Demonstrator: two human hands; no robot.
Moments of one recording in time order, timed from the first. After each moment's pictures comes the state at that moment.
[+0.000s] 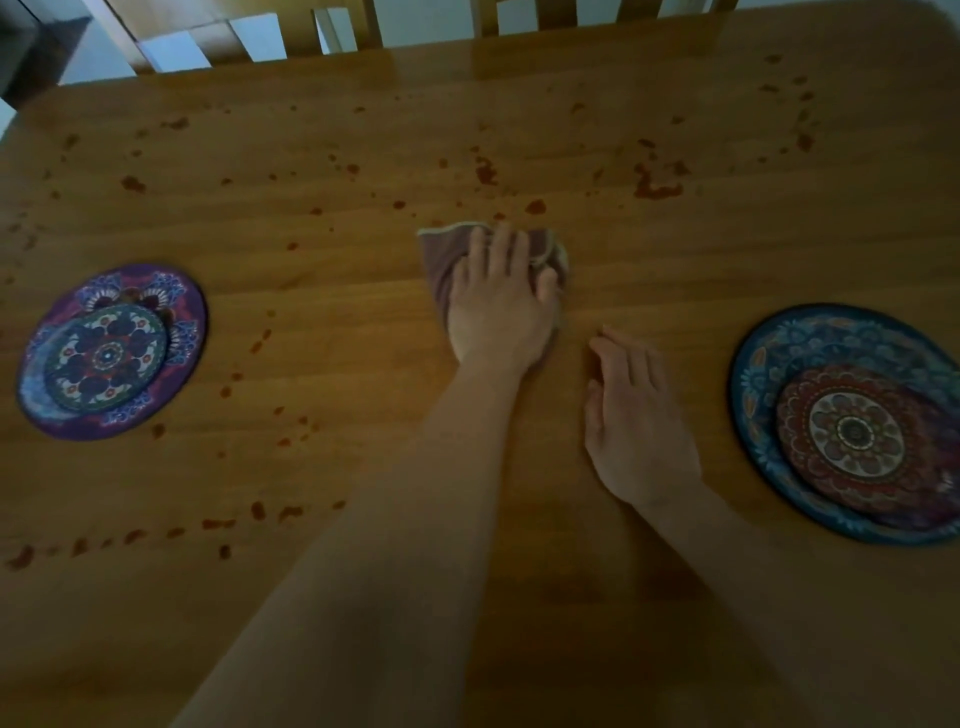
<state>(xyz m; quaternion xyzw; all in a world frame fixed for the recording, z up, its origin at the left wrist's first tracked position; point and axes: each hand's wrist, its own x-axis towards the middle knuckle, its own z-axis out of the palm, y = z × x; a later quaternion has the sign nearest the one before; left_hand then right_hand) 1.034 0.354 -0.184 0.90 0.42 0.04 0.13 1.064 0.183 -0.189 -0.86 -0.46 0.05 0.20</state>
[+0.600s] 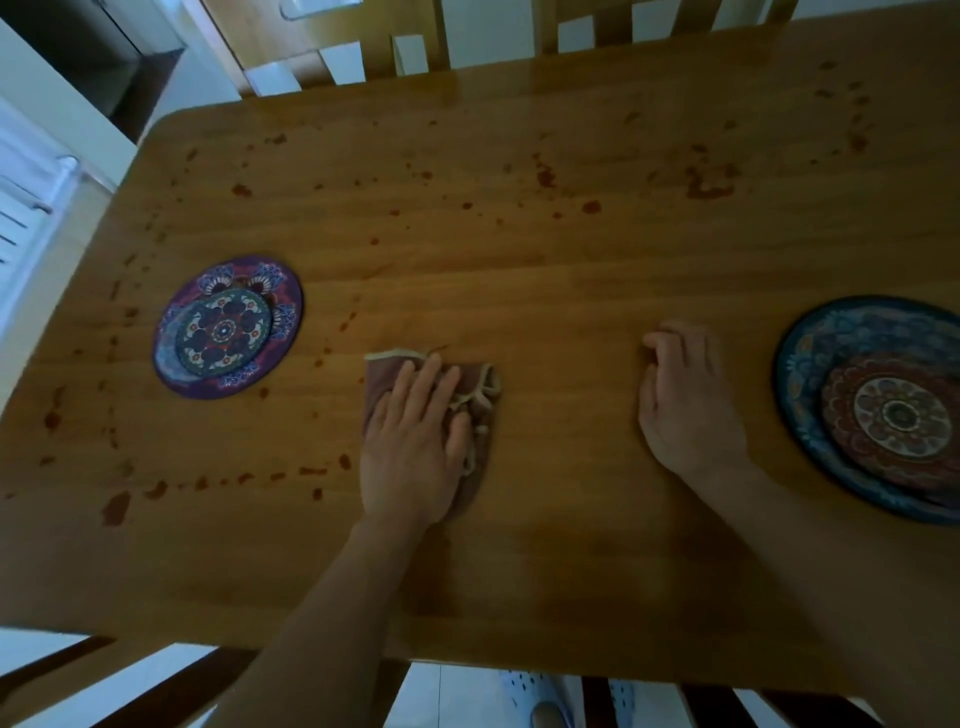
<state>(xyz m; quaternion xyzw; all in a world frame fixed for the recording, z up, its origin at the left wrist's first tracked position) 0.819 0.305 -0.180 0.90 0.43 0.01 0.06 1.060 0.175 -0.183 -0.86 -0.46 0.03 0.23</state>
